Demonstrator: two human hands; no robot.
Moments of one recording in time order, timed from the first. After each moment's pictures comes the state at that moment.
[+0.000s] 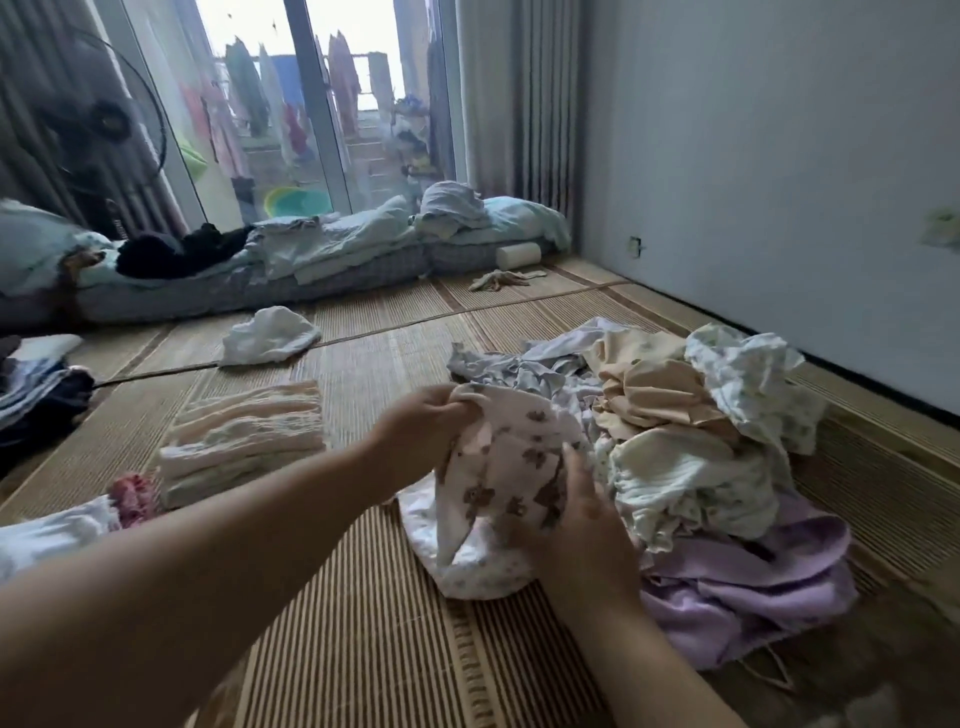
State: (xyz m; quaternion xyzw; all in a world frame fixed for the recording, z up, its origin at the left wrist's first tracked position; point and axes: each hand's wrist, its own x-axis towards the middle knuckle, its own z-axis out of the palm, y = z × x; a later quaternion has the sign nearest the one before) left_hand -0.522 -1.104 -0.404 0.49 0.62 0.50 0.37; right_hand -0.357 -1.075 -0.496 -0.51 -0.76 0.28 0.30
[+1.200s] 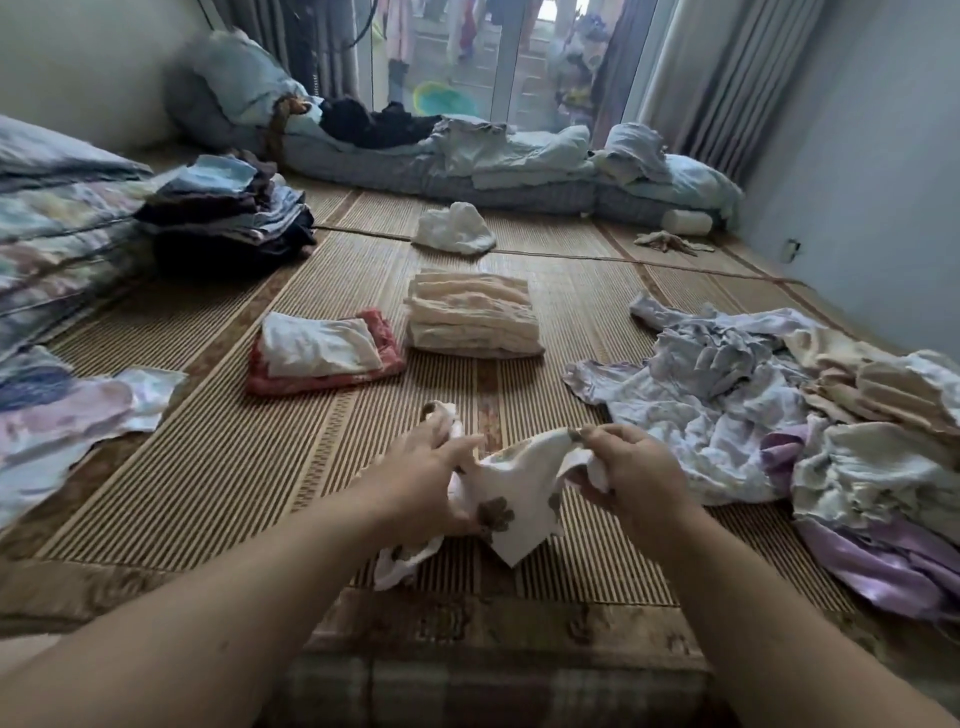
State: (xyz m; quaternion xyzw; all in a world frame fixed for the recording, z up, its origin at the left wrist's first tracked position) left_hand -0.661 -1.373 -0.525 0.49 0.84 0.16 0.20; right_hand -0.488 -1.229 -0.479 -0.40 -0.61 0.64 0.25
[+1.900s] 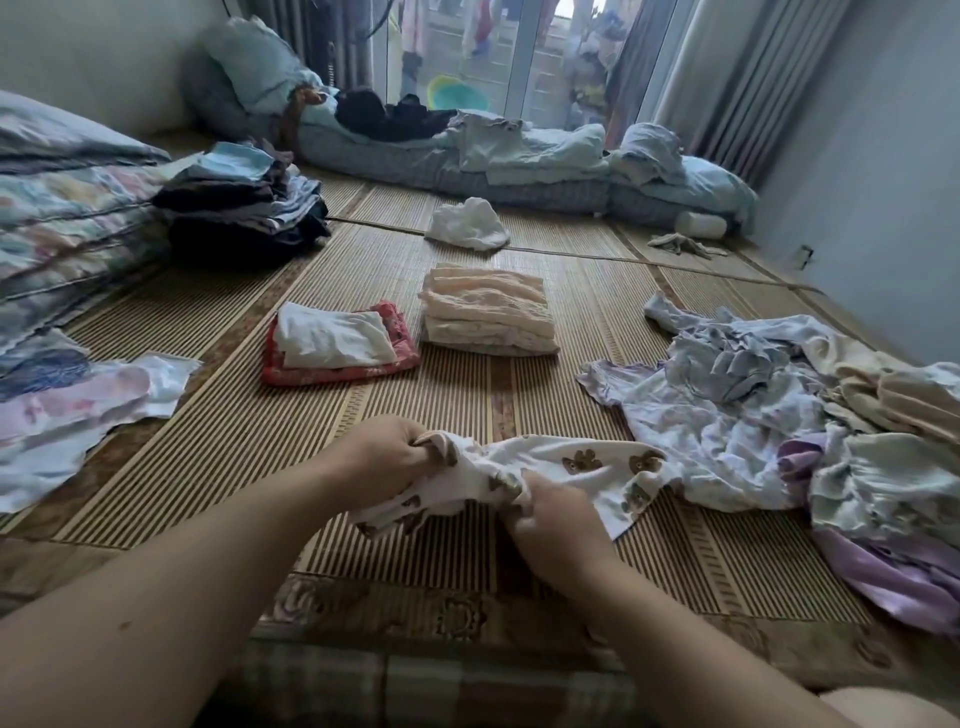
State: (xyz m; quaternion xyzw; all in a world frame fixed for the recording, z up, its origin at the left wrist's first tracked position) left_hand -0.694 -1.403 -0.501 0.41 0.81 0.34 0.26; right_hand -0.522 -1.277 -0.529 -0.30 -0.92 0.25 0.08
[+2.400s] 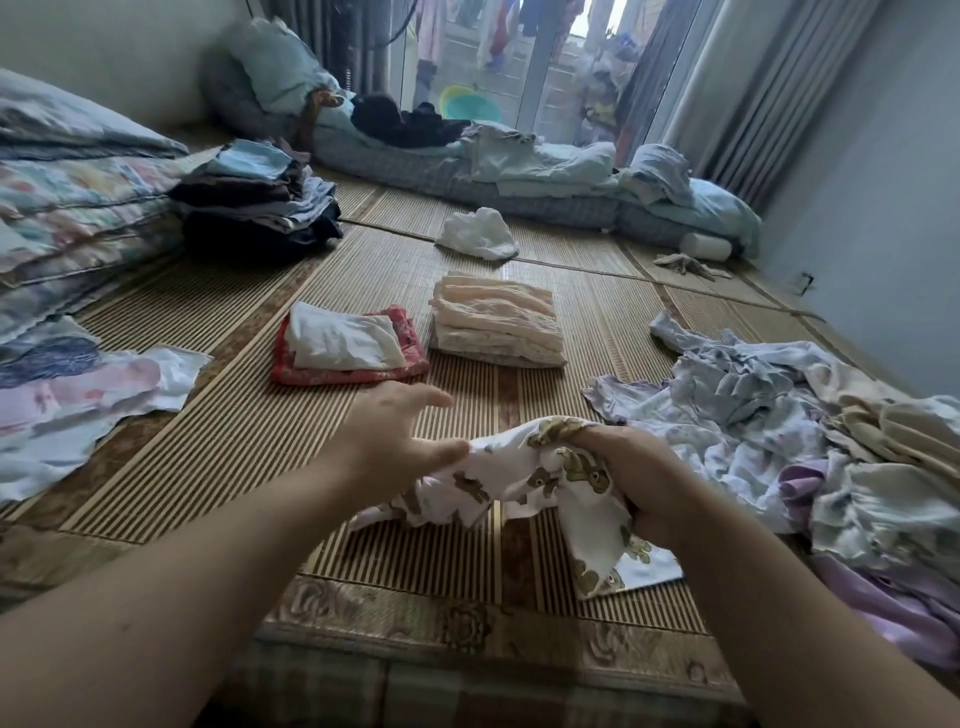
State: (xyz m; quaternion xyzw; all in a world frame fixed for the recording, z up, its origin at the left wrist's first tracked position) left_hand -0.688 -1.416 -0.487 0.44 0.81 0.38 0.10; right_hand -0.516 -1.245 -0.447 -0.33 -0.66 0.67 0.08
